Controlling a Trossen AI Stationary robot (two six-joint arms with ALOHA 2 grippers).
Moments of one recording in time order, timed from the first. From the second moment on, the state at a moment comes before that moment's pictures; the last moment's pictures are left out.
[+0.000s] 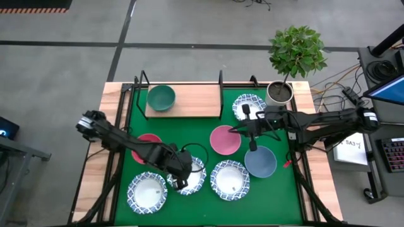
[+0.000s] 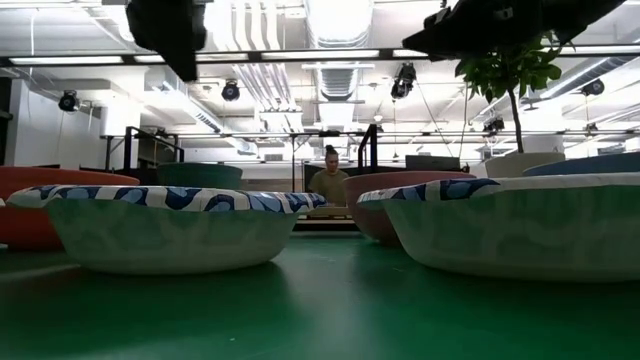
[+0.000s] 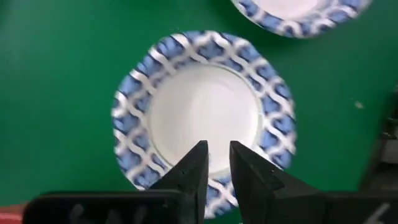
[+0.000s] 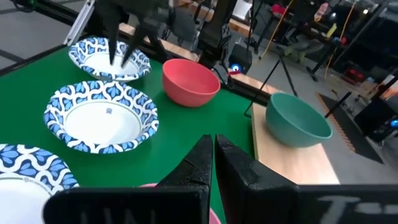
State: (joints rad) left arm -0.42 1.69 1.44 -0.99 -0.15 -0.77; right arm -0.07 1.01 0.63 0.15 -0.17 -0.41
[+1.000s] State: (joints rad) left arm -0.24 1.70 1.05 -0.62 -0.12 -0.55; right arm -0.07 0.89 0.63 0.02 -0.16 -0.42
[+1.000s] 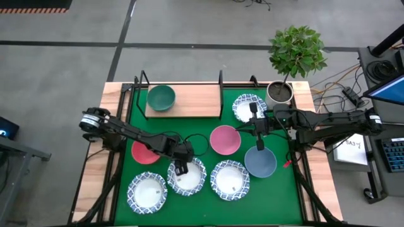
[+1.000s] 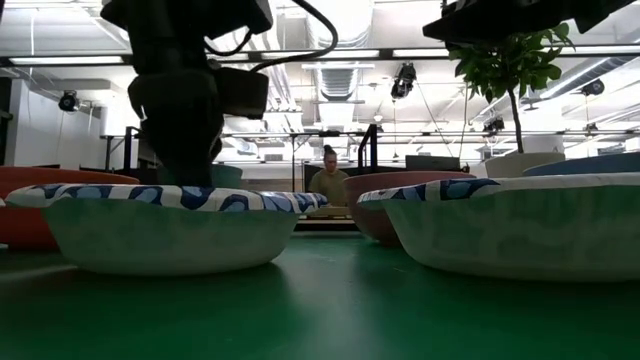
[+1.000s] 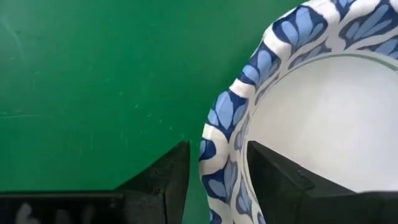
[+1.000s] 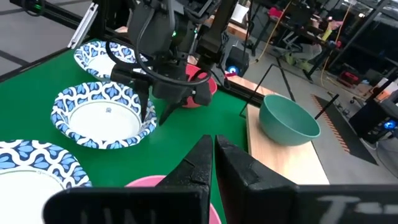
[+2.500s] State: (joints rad) left arm 0.30 1.43 1.23 -0.61 -0.46 -0.35; right arm -0.07 0.89 0.63 0.03 -0.16 -0.40
